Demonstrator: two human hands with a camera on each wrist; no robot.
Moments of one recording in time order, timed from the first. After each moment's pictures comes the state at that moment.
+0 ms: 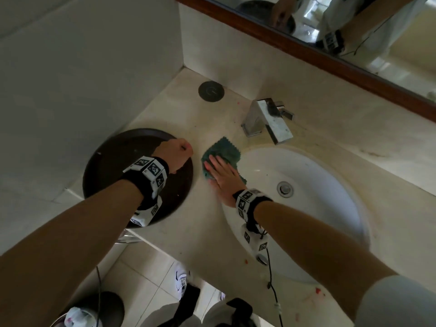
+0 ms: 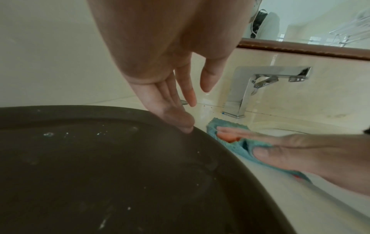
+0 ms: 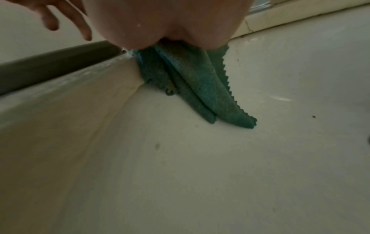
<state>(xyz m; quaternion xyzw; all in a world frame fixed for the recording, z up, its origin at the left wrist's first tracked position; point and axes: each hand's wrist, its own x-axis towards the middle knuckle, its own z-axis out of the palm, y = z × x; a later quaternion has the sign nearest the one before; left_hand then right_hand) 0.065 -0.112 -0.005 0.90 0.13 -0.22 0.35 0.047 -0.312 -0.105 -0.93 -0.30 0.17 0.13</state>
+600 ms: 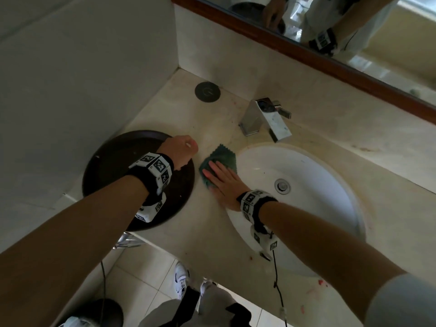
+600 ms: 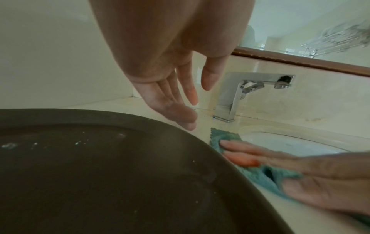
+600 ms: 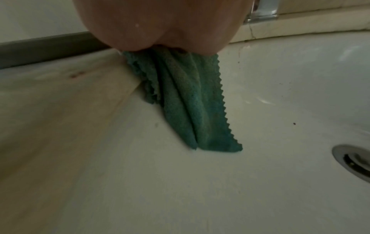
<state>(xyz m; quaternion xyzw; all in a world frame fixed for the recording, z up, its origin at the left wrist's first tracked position) 0.073 -0.113 -0.002 0.88 0.11 -0.22 0.41 0.035 -0.318 -0.102 -0.93 -0.32 0.18 0.07</state>
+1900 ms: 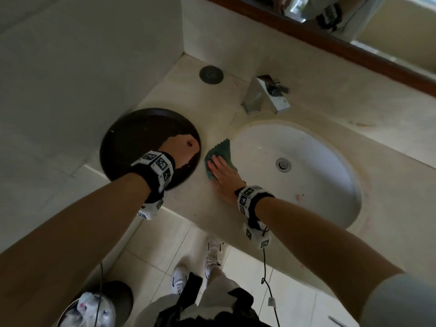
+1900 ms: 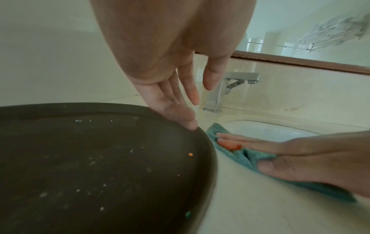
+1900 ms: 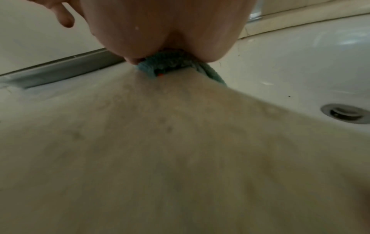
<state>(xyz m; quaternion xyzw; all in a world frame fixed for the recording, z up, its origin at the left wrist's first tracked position) -0.009 -0.108 -0.002 0.91 0.07 -0.21 0.35 -0.031 -0.298 -0.106 -0.93 -0.27 0.22 0.07</state>
